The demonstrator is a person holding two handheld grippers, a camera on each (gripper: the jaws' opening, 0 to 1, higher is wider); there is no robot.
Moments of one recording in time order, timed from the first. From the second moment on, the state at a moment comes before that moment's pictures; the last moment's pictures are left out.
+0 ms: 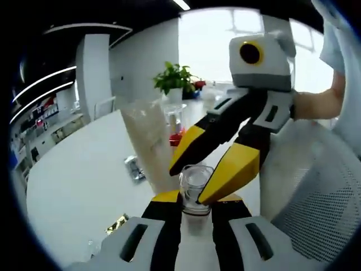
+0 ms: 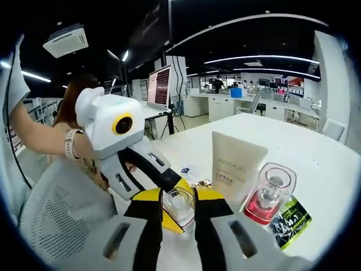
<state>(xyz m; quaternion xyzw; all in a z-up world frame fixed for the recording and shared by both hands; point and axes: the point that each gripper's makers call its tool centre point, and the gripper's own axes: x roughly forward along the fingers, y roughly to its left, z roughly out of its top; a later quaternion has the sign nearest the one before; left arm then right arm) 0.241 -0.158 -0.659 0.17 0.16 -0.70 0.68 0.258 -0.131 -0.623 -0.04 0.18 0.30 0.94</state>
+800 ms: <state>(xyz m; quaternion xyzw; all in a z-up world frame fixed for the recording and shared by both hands) 0.247 -0.152 -0.674 0.20 0.18 -0.68 0.68 0.258 -0.133 -0.623 -0.03 0.17 0.29 0.94</state>
